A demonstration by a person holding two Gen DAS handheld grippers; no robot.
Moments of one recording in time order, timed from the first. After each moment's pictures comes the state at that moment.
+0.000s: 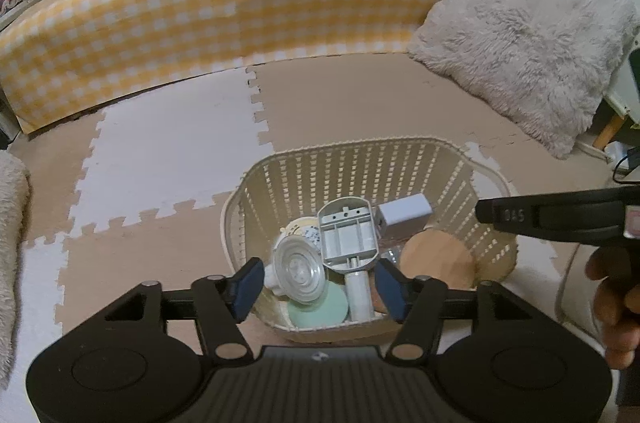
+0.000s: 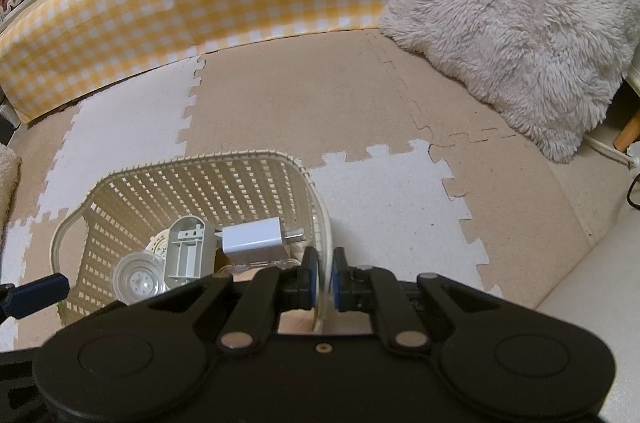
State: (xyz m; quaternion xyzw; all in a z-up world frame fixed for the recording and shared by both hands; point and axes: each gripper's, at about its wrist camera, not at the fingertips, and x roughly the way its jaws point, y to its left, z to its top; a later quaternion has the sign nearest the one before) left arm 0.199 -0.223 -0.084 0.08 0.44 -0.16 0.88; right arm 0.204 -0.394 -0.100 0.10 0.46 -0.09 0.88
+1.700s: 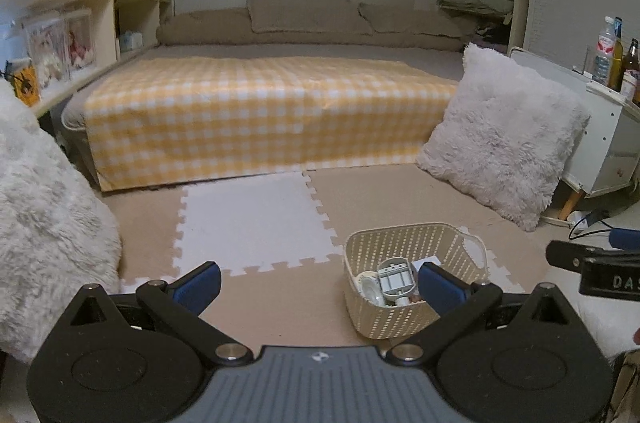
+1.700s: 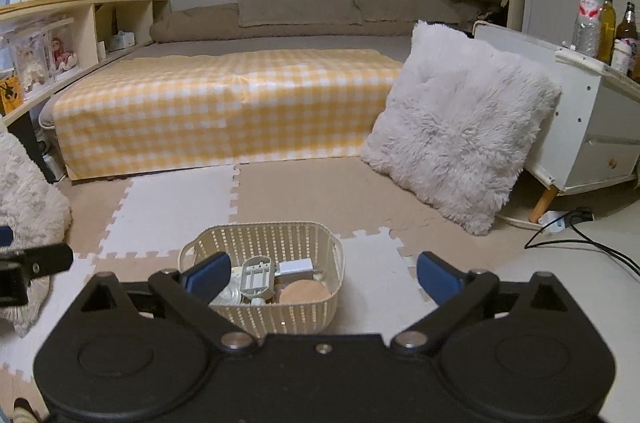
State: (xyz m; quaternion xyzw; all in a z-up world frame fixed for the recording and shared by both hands) left arm 0.092 -0.077 0.027 0.04 0.29 -0.17 0.94; right arm 0.029 -0.306 0.029 0.04 0.29 -0.14 0.95
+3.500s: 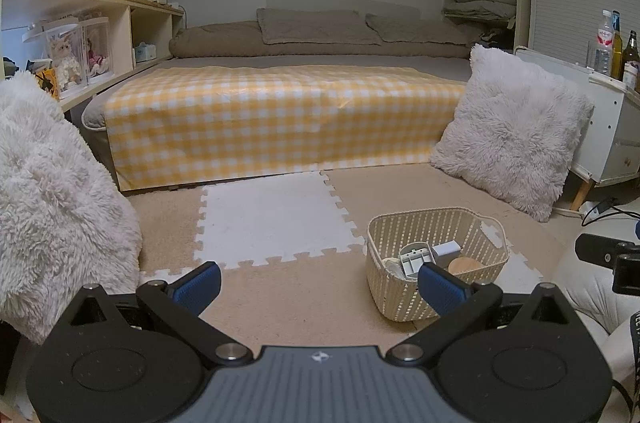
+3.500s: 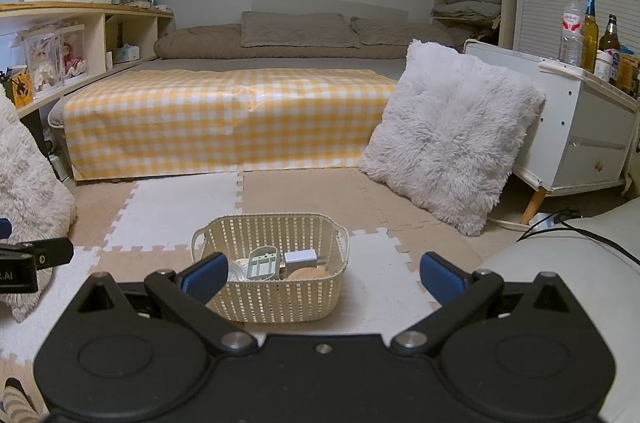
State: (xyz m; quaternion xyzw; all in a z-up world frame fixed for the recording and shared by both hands) left arm 0.068 -0.054 0.001 0.05 0.27 -0.16 0.95; right arm -0.013 -0.279 0.009 0.03 0.25 -0.15 0.96
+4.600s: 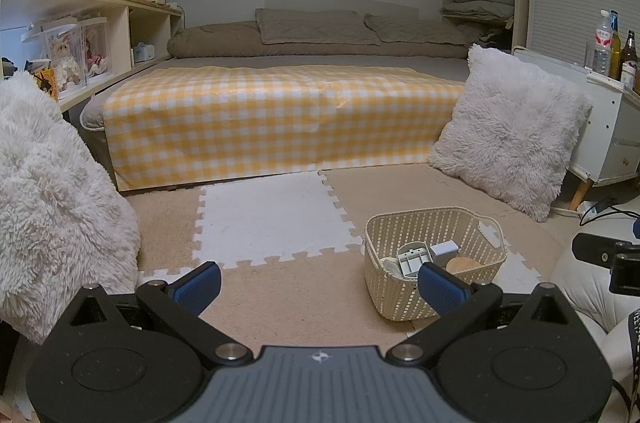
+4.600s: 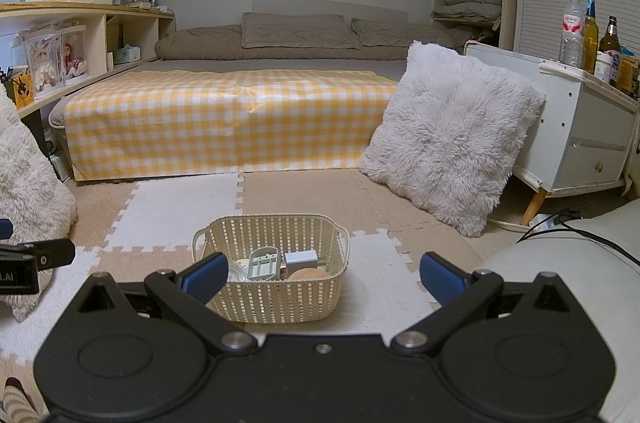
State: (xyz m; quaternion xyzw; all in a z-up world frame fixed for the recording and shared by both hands) left arm 0.065 -0.056 0.000 0.05 0.27 -0.16 0.95; right arm -0.014 -0.277 0.009 0.03 0.25 -0.15 0.96
